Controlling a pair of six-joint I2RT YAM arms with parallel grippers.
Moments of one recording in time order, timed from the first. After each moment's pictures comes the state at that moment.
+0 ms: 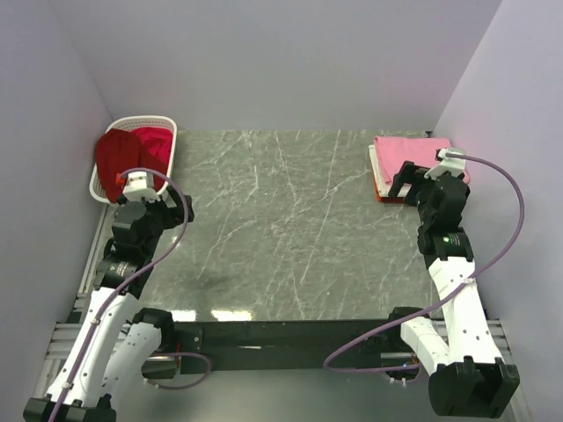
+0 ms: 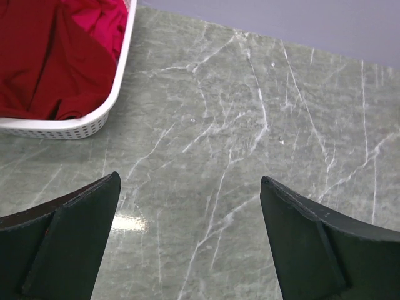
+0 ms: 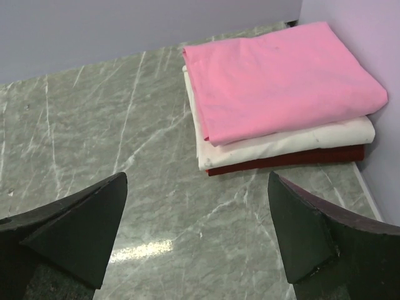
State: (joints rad) left arm -0.19 0.65 0.69 -0.27 -0.16 -0.29; right arm -0.07 0.86 0.81 -0.17 0.08 0.15
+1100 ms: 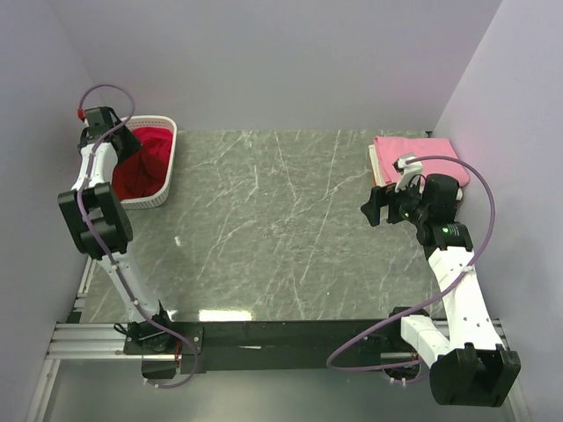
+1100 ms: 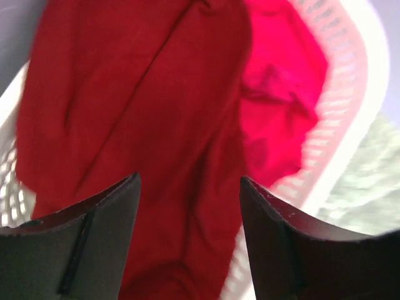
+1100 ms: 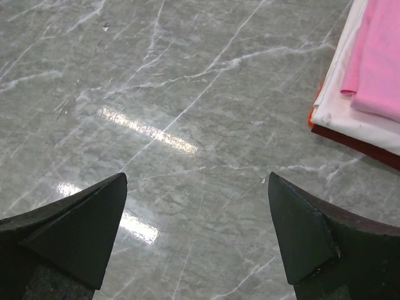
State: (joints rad) left arm 0.31 2.01 1.74 -0.45 -0.06 -0.46; right arm -0.07 0.93 0.86 -0.46 -0.48 -0.15
